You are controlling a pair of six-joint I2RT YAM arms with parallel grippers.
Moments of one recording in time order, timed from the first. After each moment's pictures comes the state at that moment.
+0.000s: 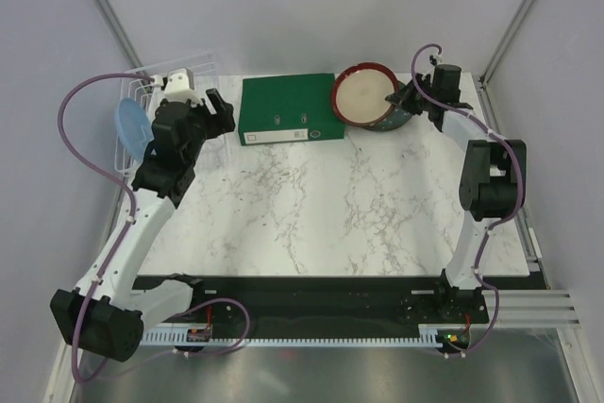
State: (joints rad) left arm -0.26 1.10 1.06 -0.16 -0.17 -0.31; right arm -0.01 1.97 1.47 0.02 -0.40 0.56
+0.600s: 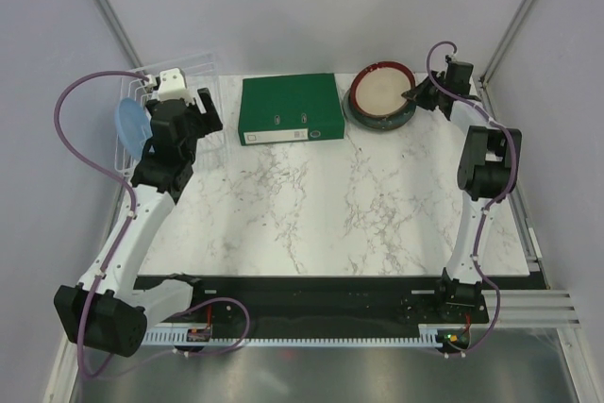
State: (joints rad) left arm -0.22 1.11 1.07 -0.19 -0.36 -0.18; right arm -0.12 2.27 1.78 -0.07 -0.39 0.56
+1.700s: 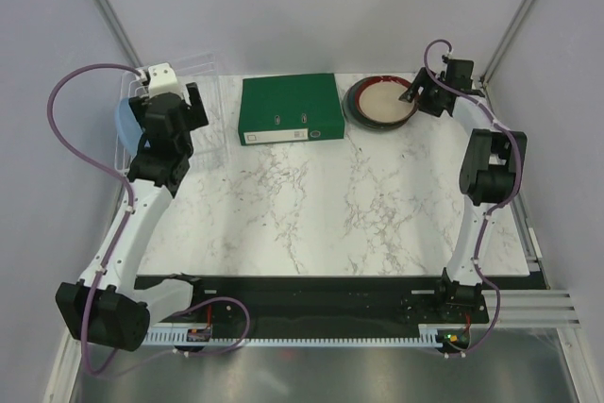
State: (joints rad) left arm -0.18 1.13 1.11 -0.21 -0.53 -0.09; right arm -0.11 2.21 1.77 -0.25 -0.34 0.42
